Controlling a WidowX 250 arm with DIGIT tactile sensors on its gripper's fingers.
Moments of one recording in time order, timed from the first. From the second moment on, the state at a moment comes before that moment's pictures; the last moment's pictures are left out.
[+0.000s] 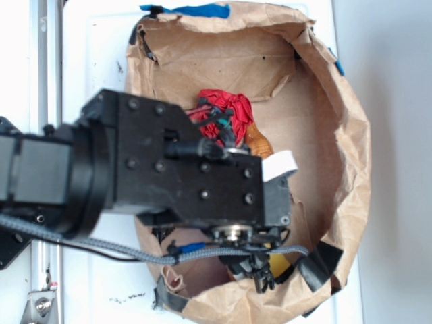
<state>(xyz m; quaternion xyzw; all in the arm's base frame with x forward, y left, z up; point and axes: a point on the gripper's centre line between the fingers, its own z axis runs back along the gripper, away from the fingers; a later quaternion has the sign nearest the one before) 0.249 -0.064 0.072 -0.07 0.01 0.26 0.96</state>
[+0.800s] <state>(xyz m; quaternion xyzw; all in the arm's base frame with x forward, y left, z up) 0.265 -0.095 0.052 -0.10 -0.01 0.29 0.95</state>
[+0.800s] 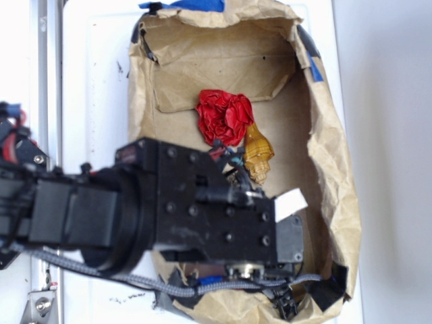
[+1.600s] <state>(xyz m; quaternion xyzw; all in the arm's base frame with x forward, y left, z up) 0.276 -0.111 0.053 -0.11 0.00 0.29 0.95</state>
